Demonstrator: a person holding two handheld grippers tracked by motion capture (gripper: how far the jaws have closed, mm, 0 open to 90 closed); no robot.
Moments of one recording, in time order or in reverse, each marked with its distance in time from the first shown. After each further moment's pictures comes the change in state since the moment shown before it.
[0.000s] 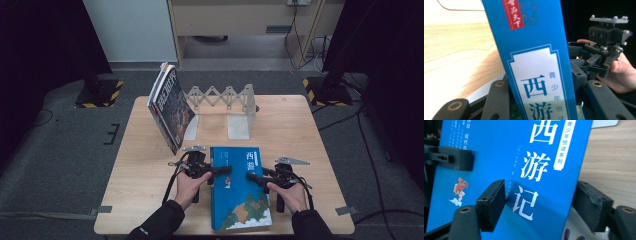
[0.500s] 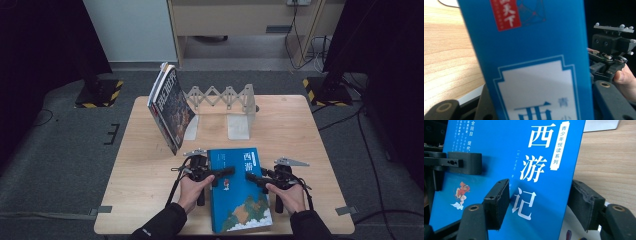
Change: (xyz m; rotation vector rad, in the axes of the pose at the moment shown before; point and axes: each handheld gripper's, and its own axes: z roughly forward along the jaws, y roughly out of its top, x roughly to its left) left arm 0.005 -0.014 0.014 -0.075 -0.016 -0.067; right arm 0.003 -0.003 0.002 -0.019 -0.010 -0.020
